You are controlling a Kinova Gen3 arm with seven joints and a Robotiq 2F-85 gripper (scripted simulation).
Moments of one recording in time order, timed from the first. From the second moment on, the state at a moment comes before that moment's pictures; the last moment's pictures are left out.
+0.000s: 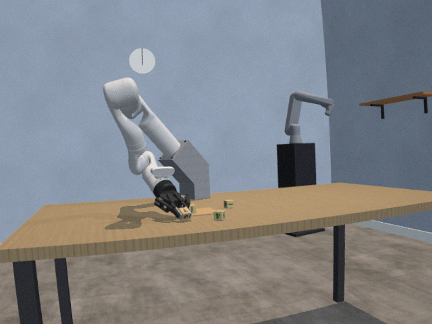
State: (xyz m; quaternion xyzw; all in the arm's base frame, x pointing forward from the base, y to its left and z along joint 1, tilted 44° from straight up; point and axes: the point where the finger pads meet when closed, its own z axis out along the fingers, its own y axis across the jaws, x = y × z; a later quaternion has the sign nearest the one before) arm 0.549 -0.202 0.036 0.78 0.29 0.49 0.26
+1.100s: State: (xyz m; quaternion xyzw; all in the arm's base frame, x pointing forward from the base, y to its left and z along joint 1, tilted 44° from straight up) arm 0.549 -0.202 0.036 0.78 0.29 0.49 0.26
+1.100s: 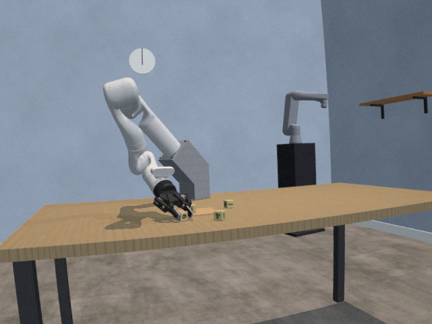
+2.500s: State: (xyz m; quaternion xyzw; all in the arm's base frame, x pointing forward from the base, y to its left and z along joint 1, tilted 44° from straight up) arm 0.538 -0.178 0.061 0.78 0.29 0.49 0.26
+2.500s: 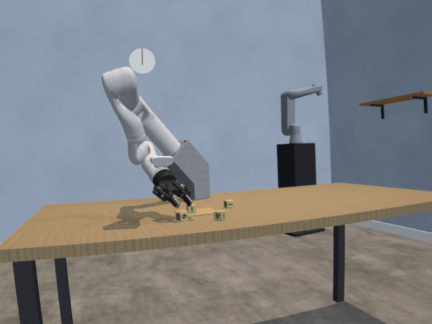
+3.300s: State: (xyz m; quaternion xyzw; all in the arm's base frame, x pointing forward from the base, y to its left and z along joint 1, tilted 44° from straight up) arm 0.538 -0.173 0.069 0.79 0.29 0.47 0.27
